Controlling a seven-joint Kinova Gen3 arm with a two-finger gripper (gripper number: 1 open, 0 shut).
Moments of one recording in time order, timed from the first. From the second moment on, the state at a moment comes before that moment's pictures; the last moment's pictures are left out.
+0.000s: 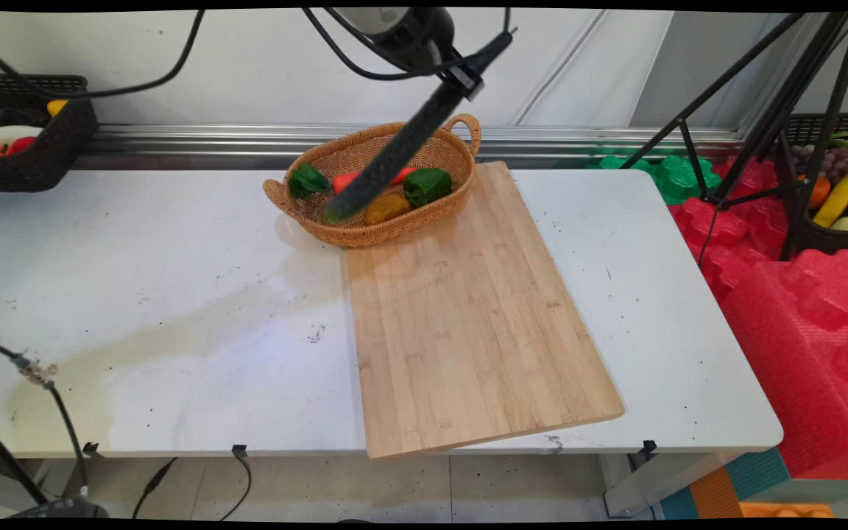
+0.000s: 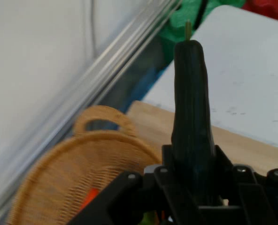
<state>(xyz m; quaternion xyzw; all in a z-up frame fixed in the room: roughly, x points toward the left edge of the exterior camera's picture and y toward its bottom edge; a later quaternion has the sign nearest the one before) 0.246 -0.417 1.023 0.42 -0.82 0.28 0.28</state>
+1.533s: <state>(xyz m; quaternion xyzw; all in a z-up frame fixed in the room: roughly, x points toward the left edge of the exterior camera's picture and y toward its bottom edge) 0.149 -0.393 0.853 0.57 -0.77 0.12 0.24</state>
